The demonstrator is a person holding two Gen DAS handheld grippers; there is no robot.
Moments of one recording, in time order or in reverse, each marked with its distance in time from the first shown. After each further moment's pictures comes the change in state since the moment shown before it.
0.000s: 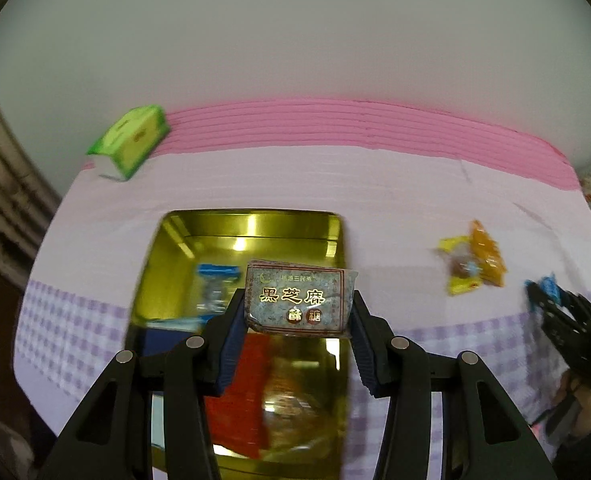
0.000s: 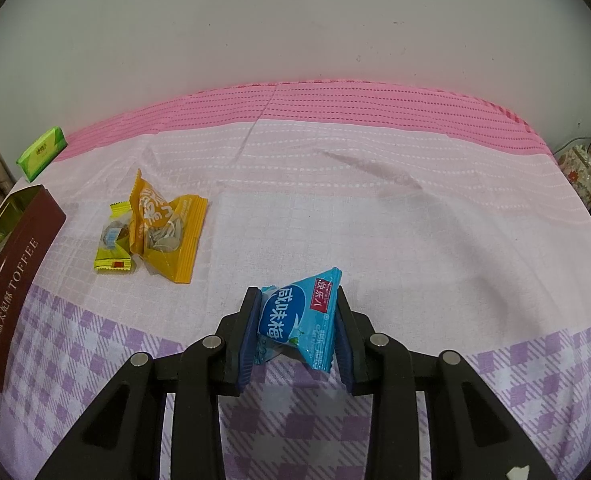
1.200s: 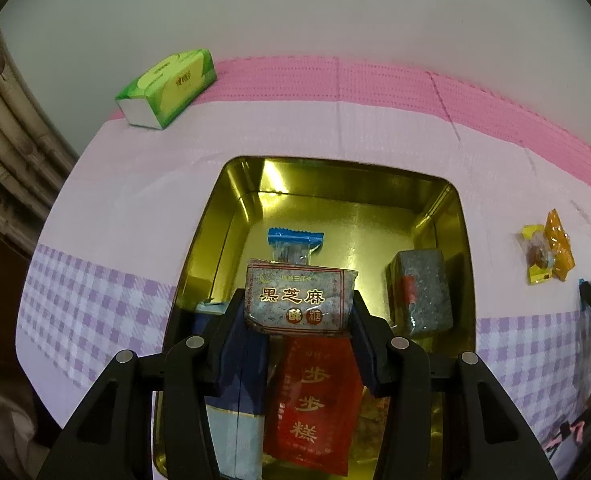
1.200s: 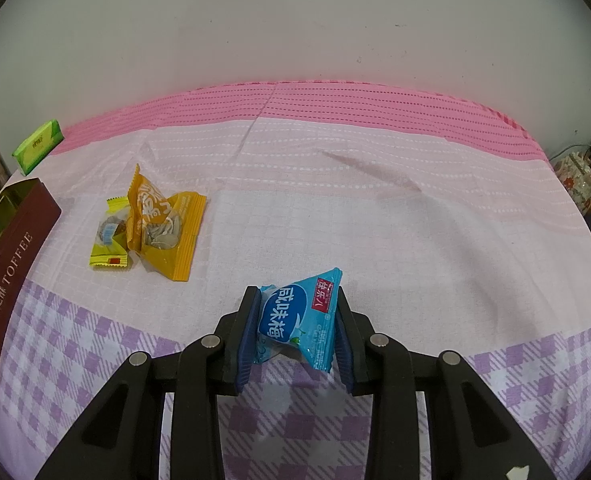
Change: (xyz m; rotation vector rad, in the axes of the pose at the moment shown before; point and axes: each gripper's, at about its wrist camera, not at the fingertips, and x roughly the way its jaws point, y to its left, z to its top) left arm 0.047 0.053 -0.014 -0.068 0.109 0.053; right arm -0.003 -0.011 0.002 -0.021 0.002 -0.028
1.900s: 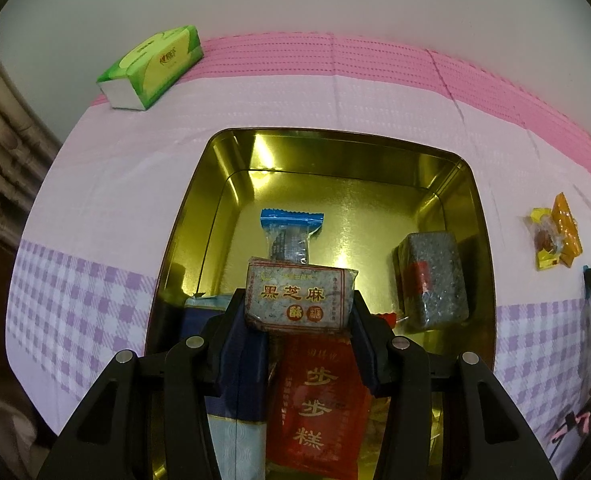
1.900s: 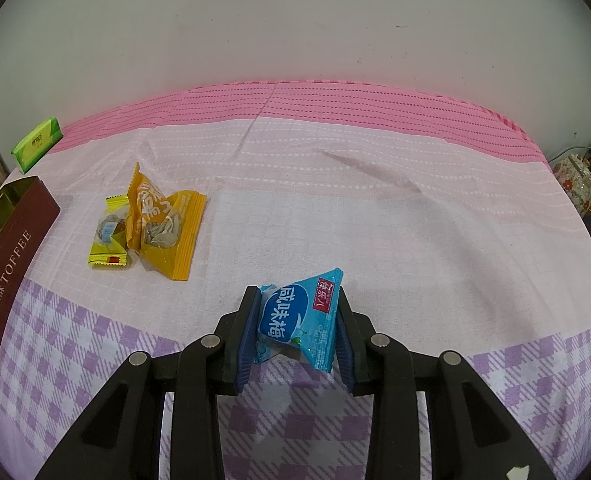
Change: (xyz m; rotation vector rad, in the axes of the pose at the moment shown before) left arm 0.021 0.007 0.001 0.021 0.066 -0.037; right arm -0.002 -0.011 0.003 -0.007 0.001 -0.005
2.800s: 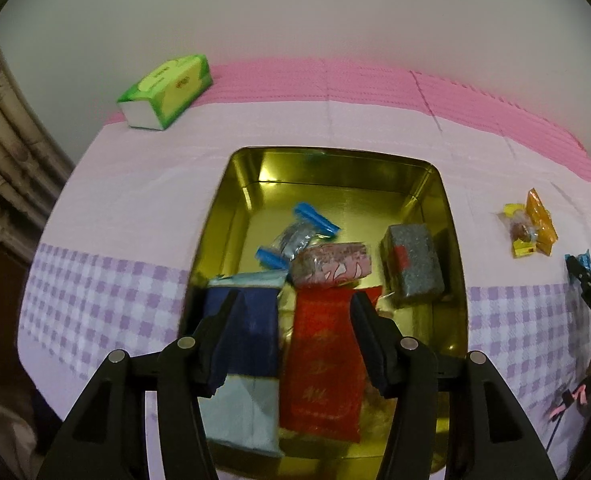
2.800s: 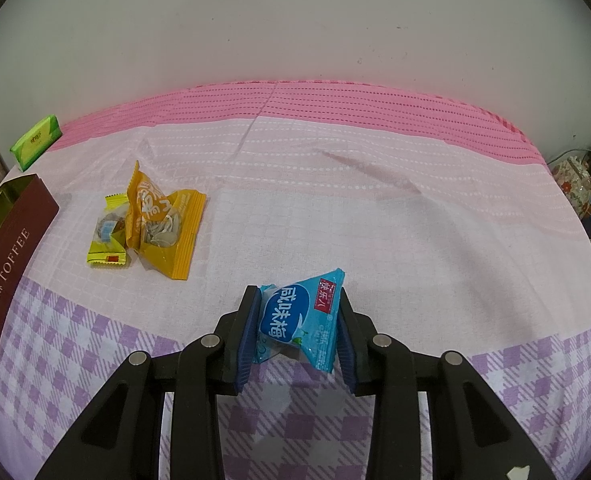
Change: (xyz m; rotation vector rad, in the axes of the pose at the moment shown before) left arm -0.049 0.005 -0.023 0.015 -0.095 0.009; right arm 0.002 -0.007 0.004 -0.010 0.000 -0.005
